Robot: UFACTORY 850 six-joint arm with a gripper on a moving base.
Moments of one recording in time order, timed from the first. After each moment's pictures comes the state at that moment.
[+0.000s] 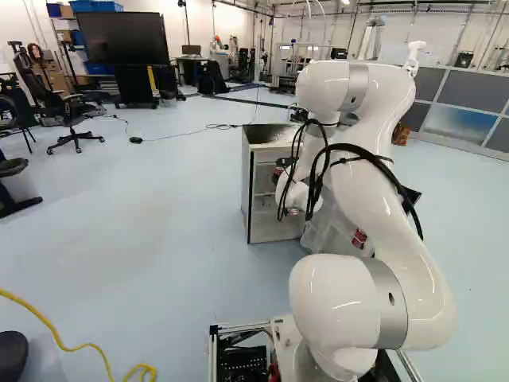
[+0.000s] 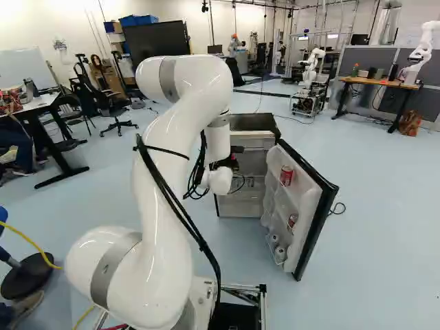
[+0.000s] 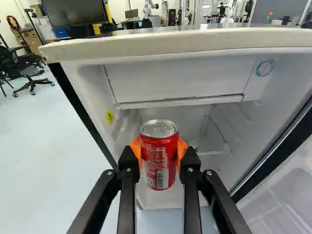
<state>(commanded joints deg) -12.1 -45.1 -45.5 -13.3 71.1 3.6</state>
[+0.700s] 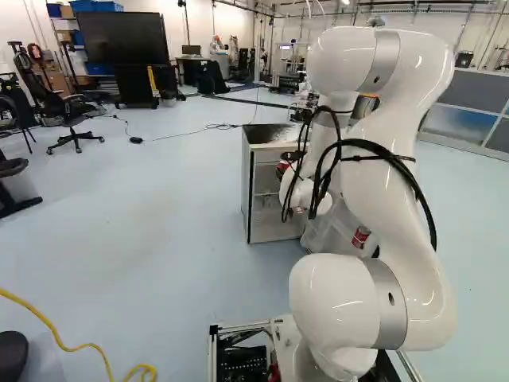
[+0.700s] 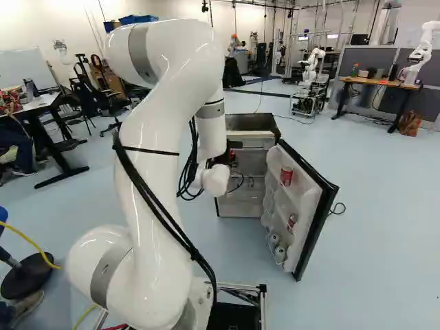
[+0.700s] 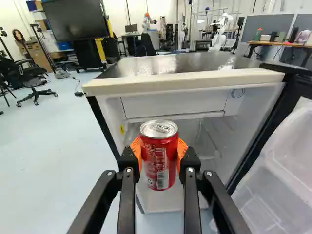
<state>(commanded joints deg) -12.9 -34.4 -35.7 -13.3 75.2 3.6</state>
